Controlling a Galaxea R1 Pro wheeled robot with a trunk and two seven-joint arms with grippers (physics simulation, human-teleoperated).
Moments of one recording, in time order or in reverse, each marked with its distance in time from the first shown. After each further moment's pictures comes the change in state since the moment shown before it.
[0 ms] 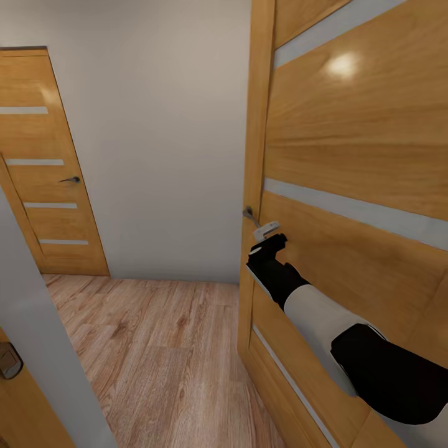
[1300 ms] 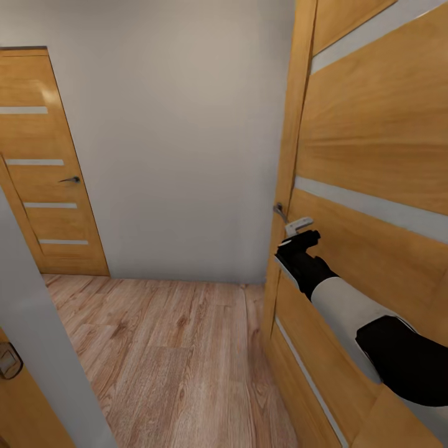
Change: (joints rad) left arm 0.000 0.000 0.000 0.000 0.002 0.000 -0.003; right arm -0.036 -0.150 -0.013 0.008 -0.093 -0.004 -0.070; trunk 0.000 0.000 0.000
